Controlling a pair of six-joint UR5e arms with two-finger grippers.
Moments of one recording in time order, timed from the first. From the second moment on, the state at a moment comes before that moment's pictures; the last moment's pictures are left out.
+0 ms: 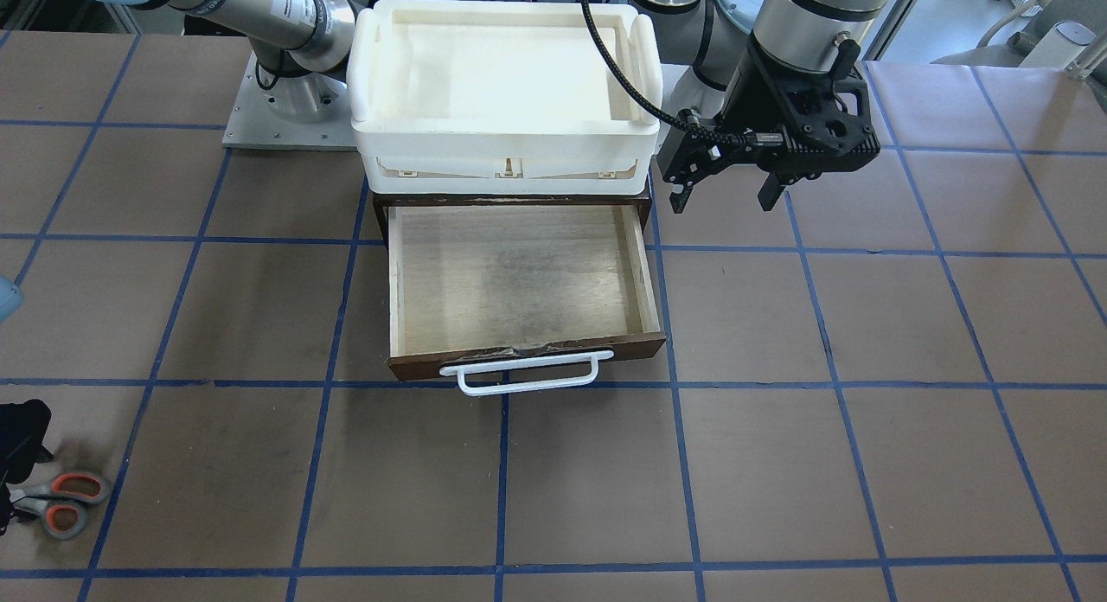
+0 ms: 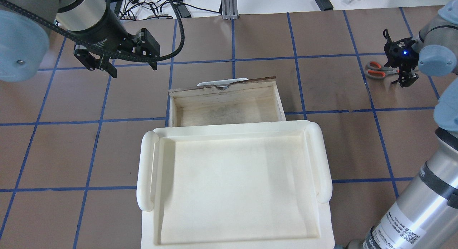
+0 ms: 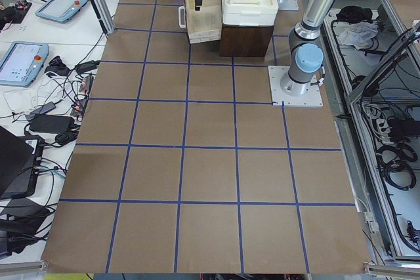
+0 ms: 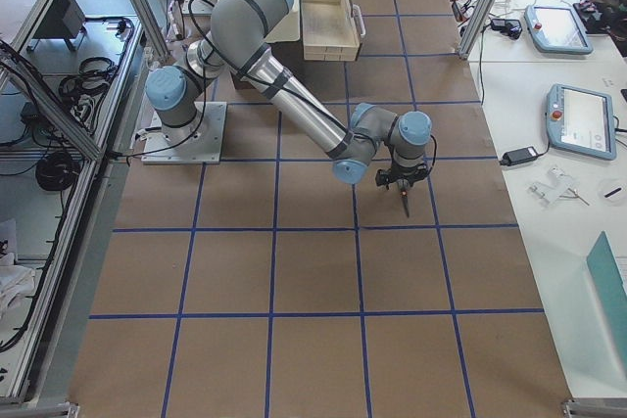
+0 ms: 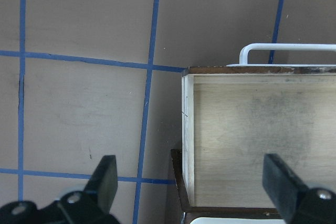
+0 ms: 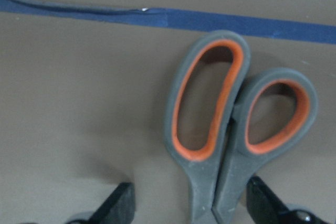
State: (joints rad) left arm -1.61 -1.56 -1.56 -1.51 1.51 -0.16; right arm 1.07 -0.87 1.48 -2.26 -1.52 -2.17
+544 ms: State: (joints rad) left arm -1.61 -1.56 -1.56 -1.51 1.51 -0.16; right arm 1.07 -0.88 1.48 -2.26 -1.53 -2.17
